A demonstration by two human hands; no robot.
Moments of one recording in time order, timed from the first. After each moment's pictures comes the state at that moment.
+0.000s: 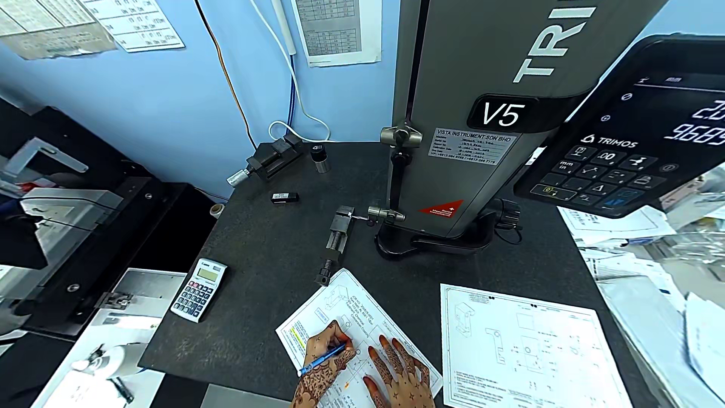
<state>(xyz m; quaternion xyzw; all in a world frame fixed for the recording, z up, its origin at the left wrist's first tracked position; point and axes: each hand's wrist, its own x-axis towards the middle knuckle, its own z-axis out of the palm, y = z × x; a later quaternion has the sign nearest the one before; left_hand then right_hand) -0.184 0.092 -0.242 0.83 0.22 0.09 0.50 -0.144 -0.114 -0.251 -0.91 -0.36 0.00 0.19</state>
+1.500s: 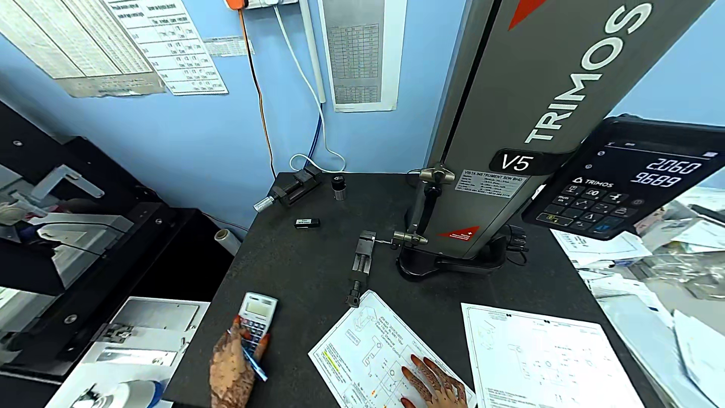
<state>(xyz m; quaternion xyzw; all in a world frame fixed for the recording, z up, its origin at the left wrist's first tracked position) -0.270 0.309 -0.223 0.90 0.38 0.17 0.11 -0.142 -0.114 -0.244 -0.91 -0.36 0.02 0.21</state>
